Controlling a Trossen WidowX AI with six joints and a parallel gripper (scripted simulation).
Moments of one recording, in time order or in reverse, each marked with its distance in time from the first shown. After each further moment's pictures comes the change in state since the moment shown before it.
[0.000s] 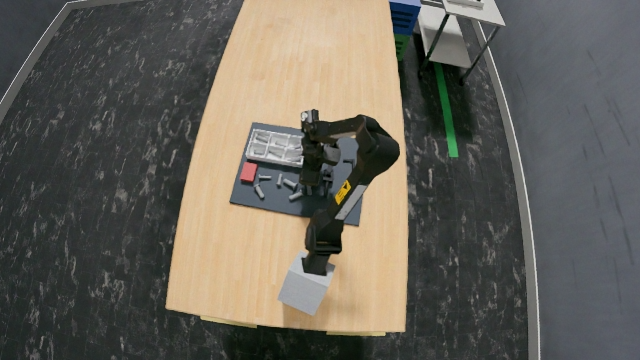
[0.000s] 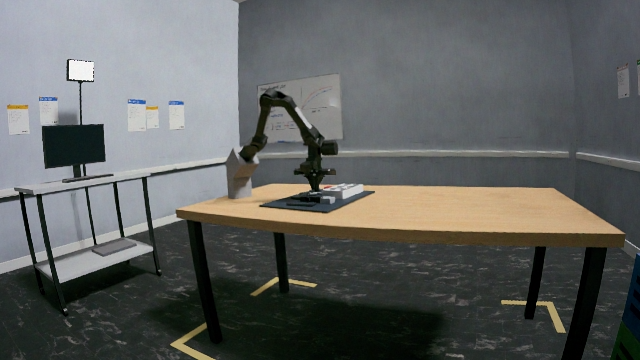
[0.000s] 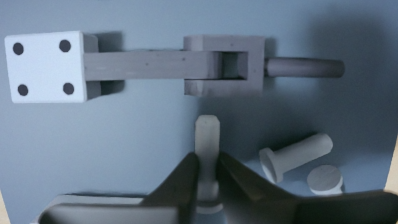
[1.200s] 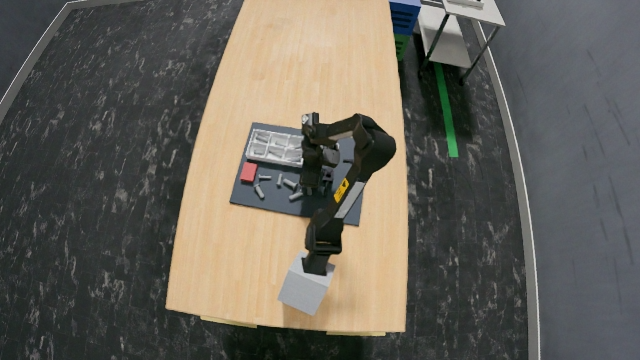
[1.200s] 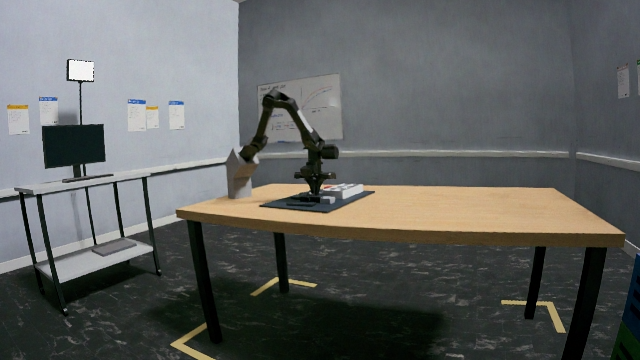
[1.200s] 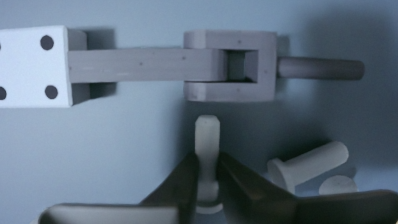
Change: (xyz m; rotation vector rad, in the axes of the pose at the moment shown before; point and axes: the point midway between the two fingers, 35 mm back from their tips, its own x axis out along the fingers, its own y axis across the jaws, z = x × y) arm 0.017 0.000 -0.001 -0.003 -0.001 -0.001
